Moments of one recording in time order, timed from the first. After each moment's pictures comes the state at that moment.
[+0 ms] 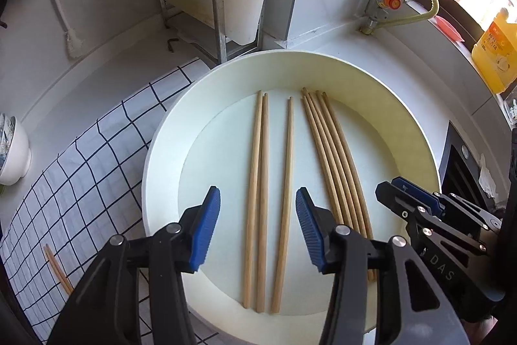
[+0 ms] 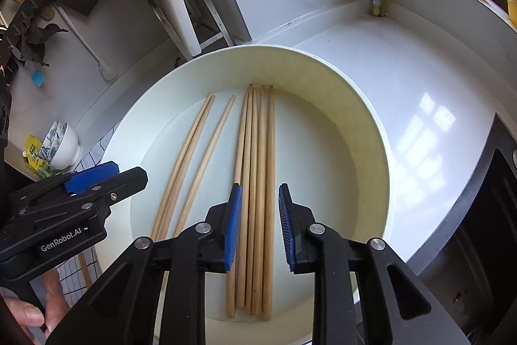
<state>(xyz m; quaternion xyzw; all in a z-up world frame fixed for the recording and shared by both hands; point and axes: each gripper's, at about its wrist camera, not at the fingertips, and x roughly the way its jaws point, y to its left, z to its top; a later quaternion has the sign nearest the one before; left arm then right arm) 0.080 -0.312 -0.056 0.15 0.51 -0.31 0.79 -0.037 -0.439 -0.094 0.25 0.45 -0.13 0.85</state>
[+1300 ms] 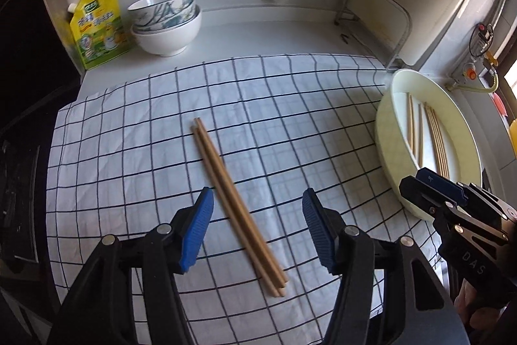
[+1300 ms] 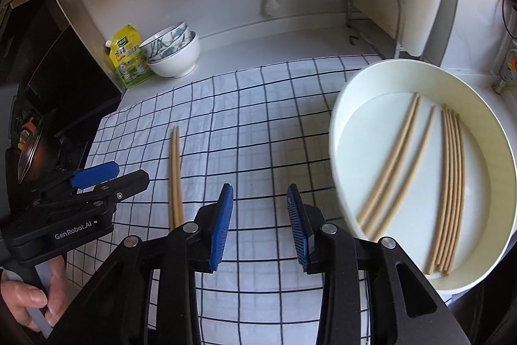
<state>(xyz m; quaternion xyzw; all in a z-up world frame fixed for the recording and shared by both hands) 0.050 -0.030 -0.047 0.02 0.52 -0.13 0.84 -0.001 -0.212 -0.052 0.11 0.47 0.06 0.87</state>
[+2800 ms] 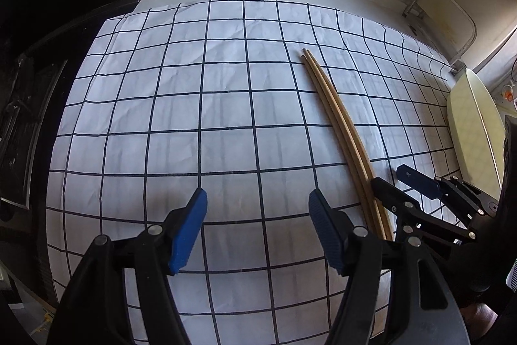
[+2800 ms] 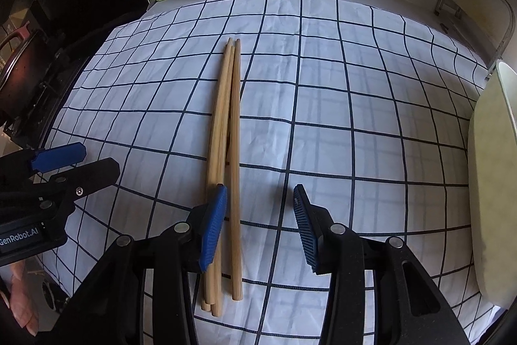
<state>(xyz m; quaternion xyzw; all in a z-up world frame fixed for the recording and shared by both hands) 0.036 0.067 -0.121 -0.03 0.56 -0.07 0.82 0.037 -0.094 -0.148 0.00 0.53 0.12 0.84</state>
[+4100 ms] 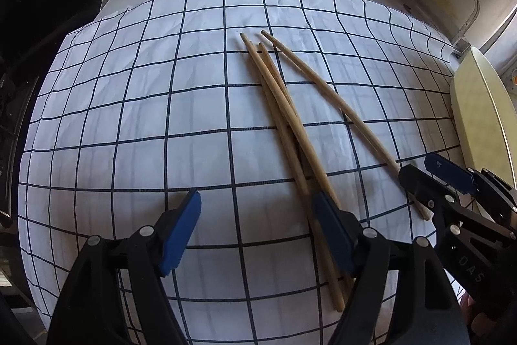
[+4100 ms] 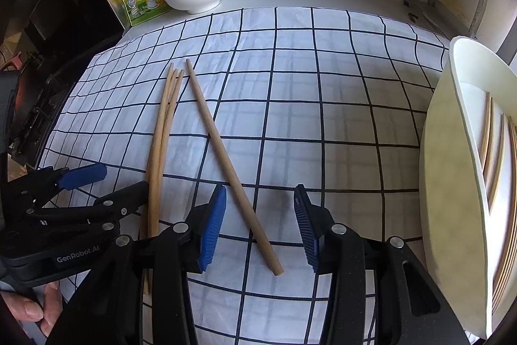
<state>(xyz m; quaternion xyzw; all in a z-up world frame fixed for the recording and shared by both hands) 0.054 -0.008 -0.147 0.00 0.57 -0.06 0.82 0.040 -0.164 -0.142 0.03 0.52 0.10 0.85</state>
